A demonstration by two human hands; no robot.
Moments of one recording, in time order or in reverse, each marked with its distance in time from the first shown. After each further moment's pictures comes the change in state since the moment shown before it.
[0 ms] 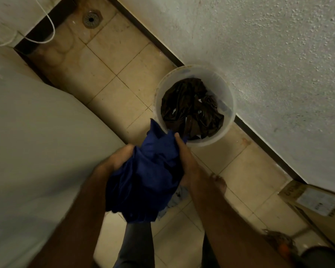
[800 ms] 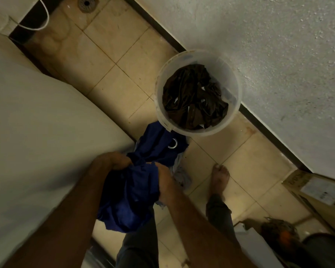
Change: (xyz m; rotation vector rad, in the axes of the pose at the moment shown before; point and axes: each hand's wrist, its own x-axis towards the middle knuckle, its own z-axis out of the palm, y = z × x) left_hand 0.047 -0.073 -0.012 0.485 -0.143 -0.355; right_hand -0.056 0.071 0.051 -0.289 0.051 0.049
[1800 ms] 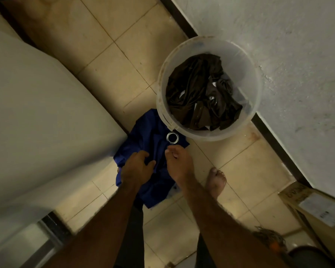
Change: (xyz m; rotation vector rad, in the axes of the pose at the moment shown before) left_hand 0.087 0.024 0.105 -0.279 0.441 0.261; right_hand 0.081 -0.018 -0.059 -0.546 0.315 -0.345
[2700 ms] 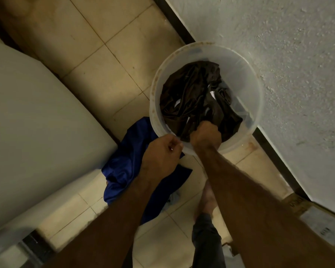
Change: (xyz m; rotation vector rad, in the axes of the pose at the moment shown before) left_hand 0.031 0.118 -0.012 -0.342 0.039 0.360; right_hand 0.137 -0.041 -0.076 -0.664 0.397 0.069
